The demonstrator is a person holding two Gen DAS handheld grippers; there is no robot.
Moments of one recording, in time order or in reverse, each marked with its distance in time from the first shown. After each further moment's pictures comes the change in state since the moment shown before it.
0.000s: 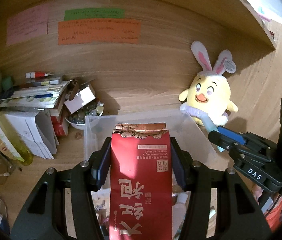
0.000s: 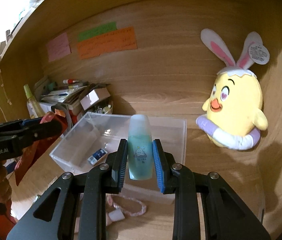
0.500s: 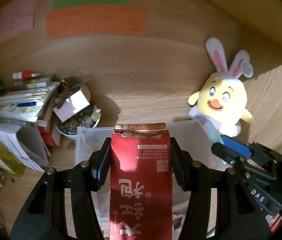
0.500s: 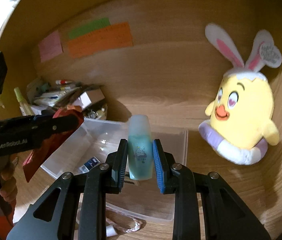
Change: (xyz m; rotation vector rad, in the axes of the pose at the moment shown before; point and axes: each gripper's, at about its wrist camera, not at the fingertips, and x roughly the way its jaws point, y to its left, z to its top) left arm 0.060 0.004 0.030 -0.029 0.064 0.022; right arm 0.036 -0.010 0.014 0.001 0.038 -0.004
